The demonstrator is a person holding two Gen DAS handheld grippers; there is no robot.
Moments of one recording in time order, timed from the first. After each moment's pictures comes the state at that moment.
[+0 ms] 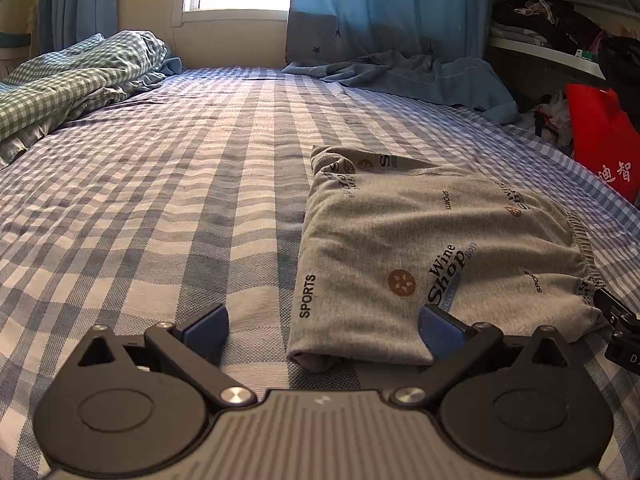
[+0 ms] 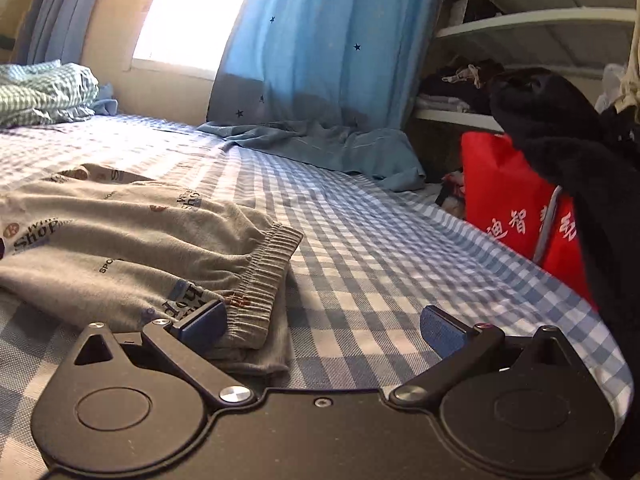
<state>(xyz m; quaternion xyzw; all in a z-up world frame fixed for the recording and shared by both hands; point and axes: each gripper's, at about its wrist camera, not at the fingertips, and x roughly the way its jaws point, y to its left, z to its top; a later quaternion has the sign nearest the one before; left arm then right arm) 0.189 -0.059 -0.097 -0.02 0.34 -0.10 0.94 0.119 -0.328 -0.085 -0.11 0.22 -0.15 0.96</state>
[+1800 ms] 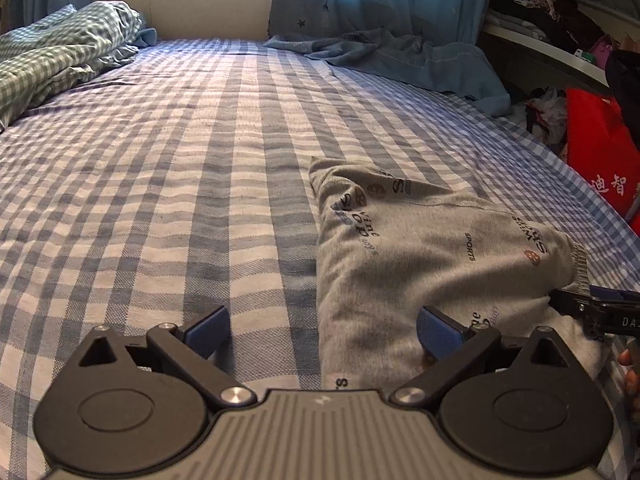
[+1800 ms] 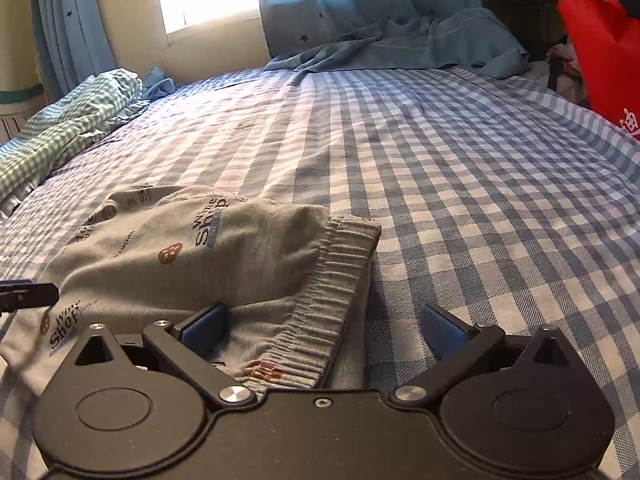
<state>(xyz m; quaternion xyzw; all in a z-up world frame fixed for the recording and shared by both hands) 0.261 -0.037 -0.082 -0.04 0.39 -0.16 0.91 0.224 -0.369 -0.068 0.07 0.37 0.01 0.93</state>
